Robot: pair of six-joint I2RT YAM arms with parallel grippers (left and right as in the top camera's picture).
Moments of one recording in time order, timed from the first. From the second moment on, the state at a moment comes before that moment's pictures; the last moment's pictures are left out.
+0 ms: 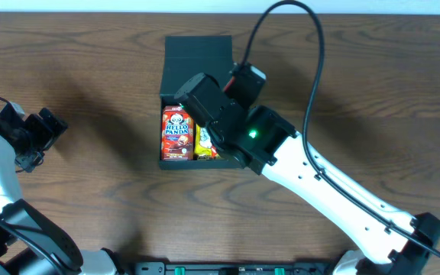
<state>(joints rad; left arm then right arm) 0.63 1.60 1.18 -0.84 0.33 -0.25 0.89 1.68 1.69 -0.94 0.49 1.36</state>
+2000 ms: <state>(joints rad) 0.63 1.60 1.18 -0.84 0.33 -0.25 0.92 2.02 1.69 -0.64 0.49 1.77</state>
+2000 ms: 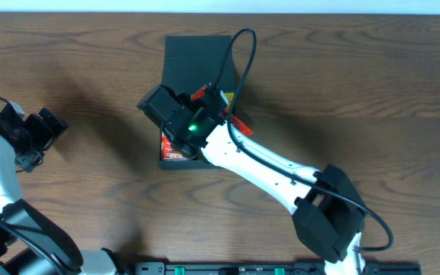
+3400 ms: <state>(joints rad) 0.63 1.60 1.18 -0.83 0.33 -0.25 0.56 1.95 1.71 -0.88 0.16 0.23</state>
